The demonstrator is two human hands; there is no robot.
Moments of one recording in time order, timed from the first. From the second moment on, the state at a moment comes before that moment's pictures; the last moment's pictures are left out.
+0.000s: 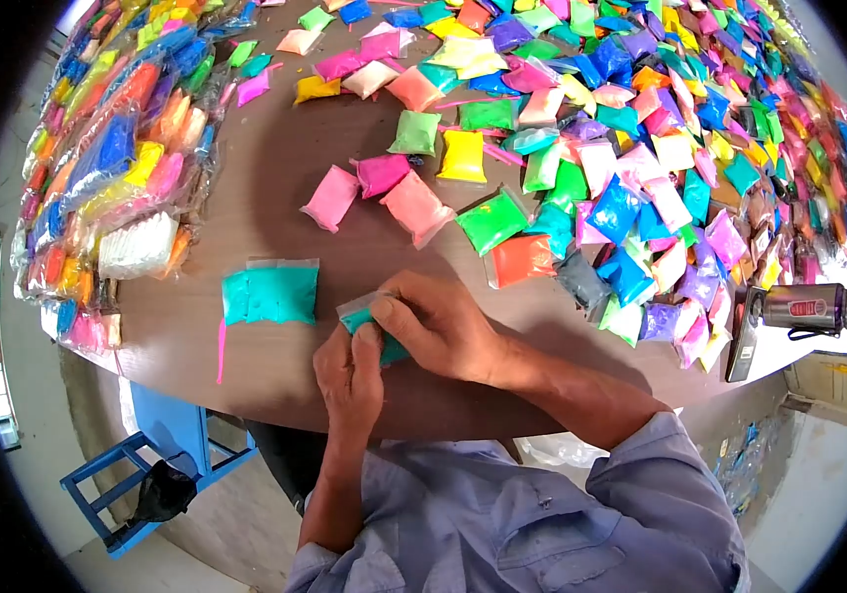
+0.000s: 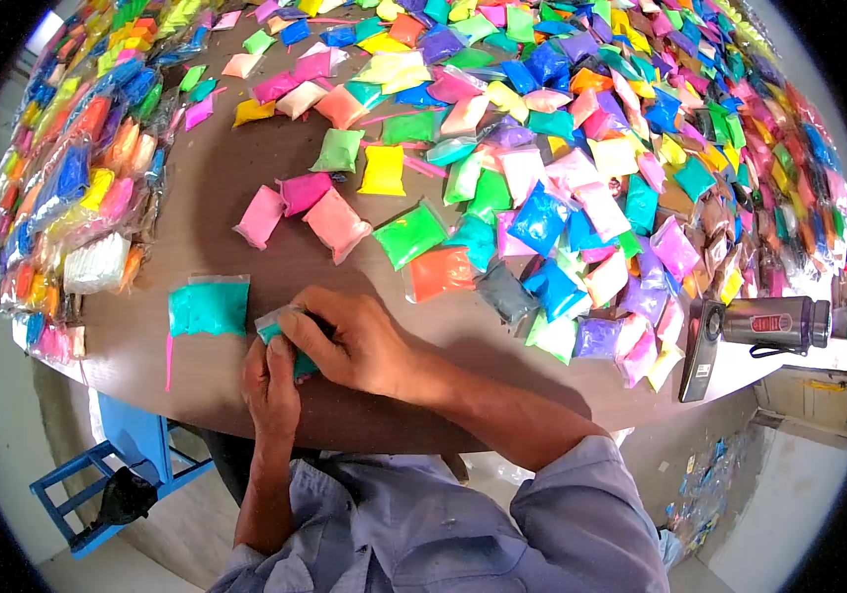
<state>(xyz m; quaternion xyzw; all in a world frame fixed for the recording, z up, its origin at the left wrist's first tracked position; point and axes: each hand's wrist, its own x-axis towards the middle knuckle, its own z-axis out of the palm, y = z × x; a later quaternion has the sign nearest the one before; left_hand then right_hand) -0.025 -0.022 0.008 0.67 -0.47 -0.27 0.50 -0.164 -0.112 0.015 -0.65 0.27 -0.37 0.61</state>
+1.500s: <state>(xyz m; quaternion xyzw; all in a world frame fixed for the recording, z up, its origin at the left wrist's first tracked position) -0.029 -0.023 0.016 0.63 -0.47 -0.35 0.52 -0.157 -0.115 0.000 -0.67 0.28 -0.43 0.54</state>
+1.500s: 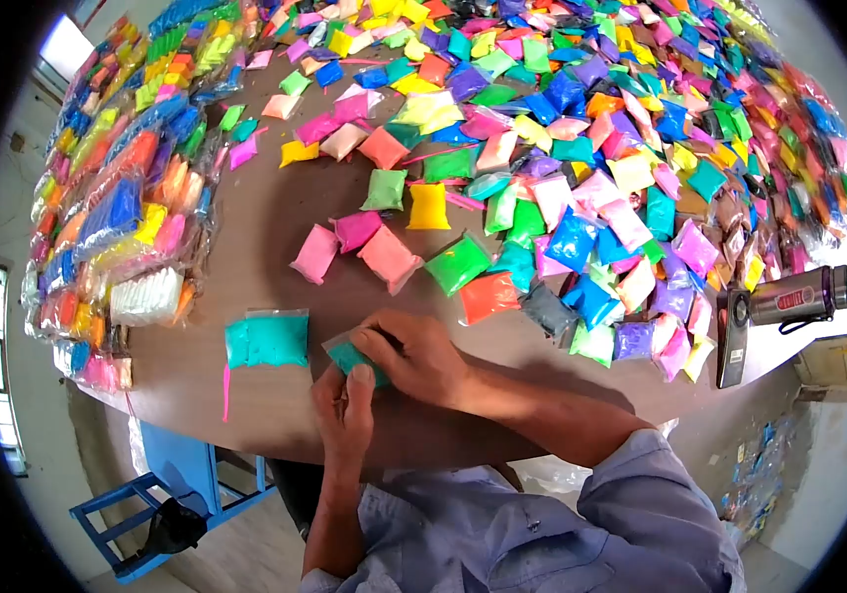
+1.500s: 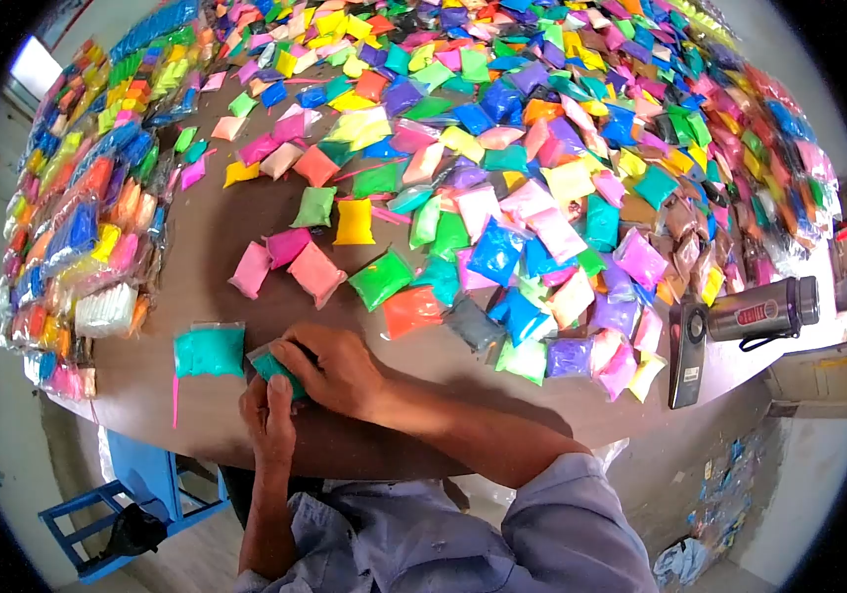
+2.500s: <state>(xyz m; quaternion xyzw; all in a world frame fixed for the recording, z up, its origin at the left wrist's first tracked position) -0.020 -0.022 -0.008 0.65 -0.45 -0.35 0.50 -0.160 -0.115 -0.002 -0.67 0.32 -0.43 0.52</state>
